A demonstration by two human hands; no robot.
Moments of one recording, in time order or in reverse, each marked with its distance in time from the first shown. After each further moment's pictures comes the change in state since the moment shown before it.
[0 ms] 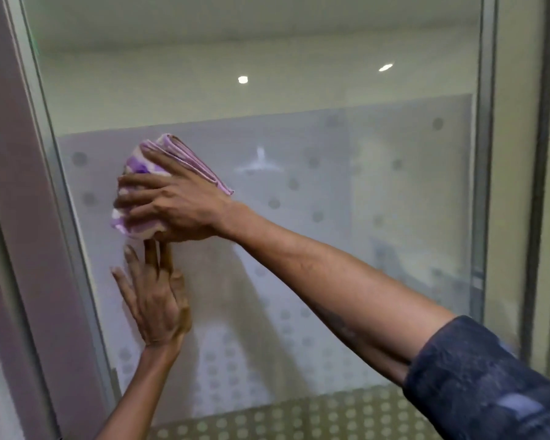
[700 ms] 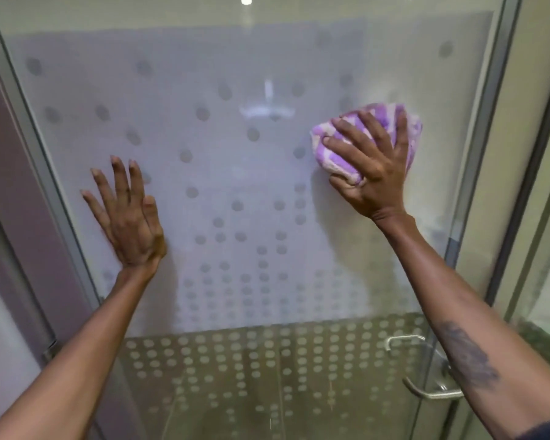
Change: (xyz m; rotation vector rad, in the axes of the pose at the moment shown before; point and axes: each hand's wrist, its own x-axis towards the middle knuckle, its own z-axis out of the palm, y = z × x) left_hand 0.000 0.003 0.006 -0.027 0.061 0.018; right_hand -0.316 -0.014 -0.005 -0.043 0.386 0.791
